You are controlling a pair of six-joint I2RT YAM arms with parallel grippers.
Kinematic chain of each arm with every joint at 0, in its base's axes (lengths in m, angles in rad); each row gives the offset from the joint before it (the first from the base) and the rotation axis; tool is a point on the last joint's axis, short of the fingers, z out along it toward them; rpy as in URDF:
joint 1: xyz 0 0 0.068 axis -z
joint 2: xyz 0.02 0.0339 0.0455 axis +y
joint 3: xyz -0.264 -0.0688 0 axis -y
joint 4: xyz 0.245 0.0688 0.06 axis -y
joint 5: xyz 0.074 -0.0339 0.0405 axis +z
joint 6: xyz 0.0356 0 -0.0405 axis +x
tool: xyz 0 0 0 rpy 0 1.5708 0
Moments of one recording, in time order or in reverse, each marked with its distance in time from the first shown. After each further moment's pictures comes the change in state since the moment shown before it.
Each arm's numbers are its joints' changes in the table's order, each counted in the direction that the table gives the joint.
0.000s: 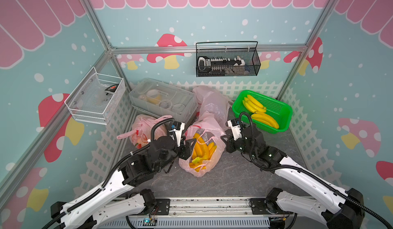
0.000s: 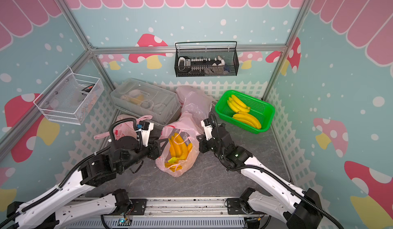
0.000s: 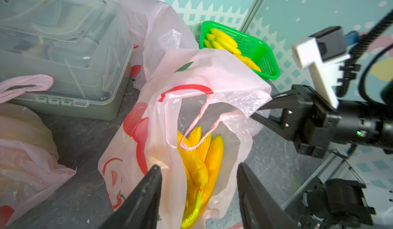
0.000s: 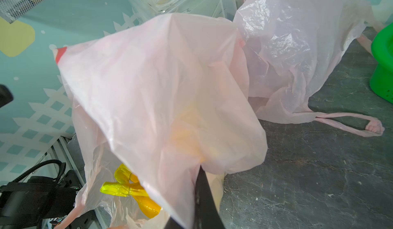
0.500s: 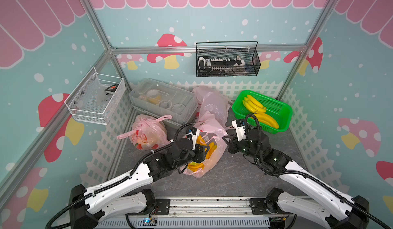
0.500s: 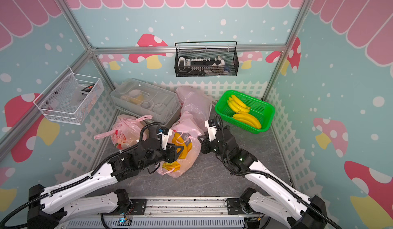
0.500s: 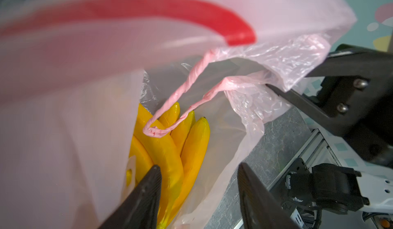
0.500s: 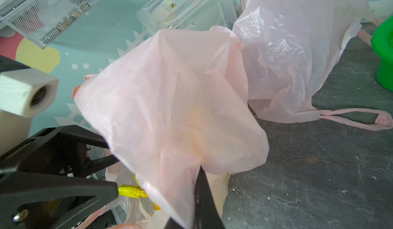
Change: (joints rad) left arm -0.006 0.234 -0.121 0.226 -0.151 -0.140; right arm 0.000 -0.089 -0.039 0.014 0.009 0.067
